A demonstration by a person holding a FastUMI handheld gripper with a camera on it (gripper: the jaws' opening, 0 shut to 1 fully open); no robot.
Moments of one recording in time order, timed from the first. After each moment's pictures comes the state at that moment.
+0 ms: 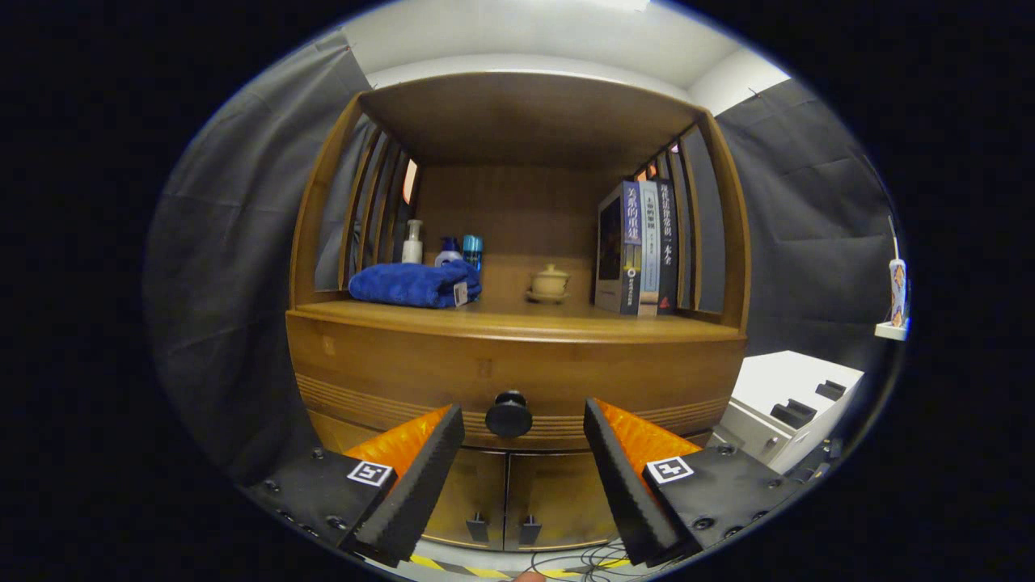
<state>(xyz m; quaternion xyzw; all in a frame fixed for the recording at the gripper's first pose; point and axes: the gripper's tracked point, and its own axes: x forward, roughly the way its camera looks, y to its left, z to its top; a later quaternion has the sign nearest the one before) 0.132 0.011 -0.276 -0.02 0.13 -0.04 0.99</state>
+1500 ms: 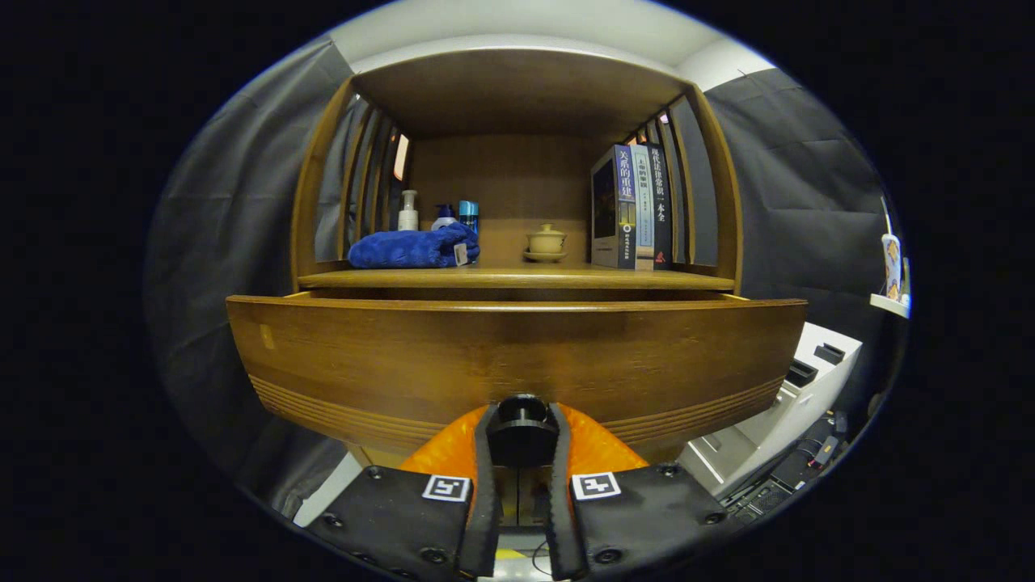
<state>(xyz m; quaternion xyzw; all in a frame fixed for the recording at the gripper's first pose) 0.076 0.021 -0.291 0.00 0.18 -0.06 0.98</state>
